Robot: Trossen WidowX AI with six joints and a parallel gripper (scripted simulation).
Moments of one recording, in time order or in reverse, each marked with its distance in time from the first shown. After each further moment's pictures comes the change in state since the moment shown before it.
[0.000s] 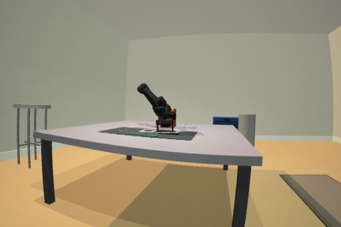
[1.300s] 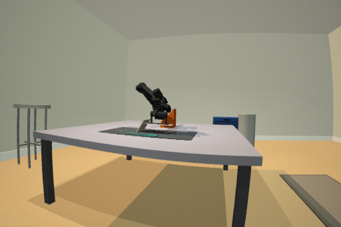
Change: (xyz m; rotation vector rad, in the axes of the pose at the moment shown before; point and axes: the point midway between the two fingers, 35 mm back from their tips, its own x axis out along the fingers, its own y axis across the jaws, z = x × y) arm -0.039 -0.046 -0.038 -0.073 0.071 0.005
